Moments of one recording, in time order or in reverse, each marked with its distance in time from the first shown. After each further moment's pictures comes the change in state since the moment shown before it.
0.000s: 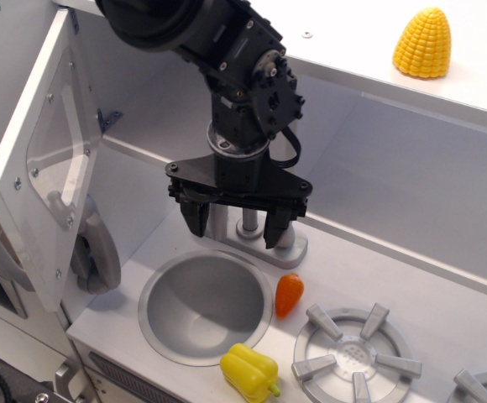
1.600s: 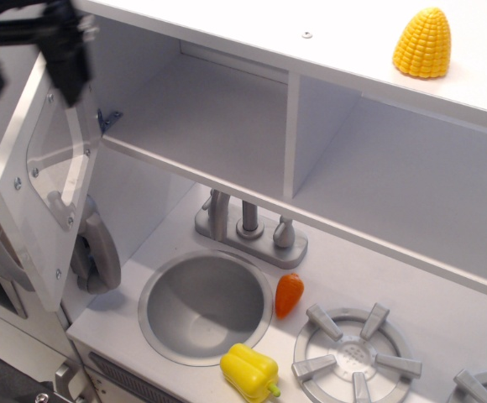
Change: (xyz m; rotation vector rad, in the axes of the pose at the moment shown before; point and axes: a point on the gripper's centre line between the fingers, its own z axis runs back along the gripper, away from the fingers) arm -0.001 0.147 0.127 -0.133 0.028 0.077
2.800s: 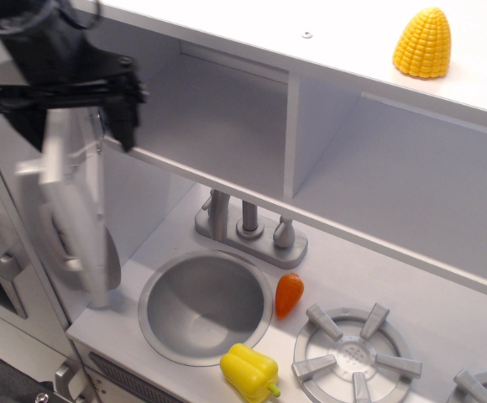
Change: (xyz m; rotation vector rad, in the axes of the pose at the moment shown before) arm 0.013 -0.045 -0.058 0.009 -0.090 0.065
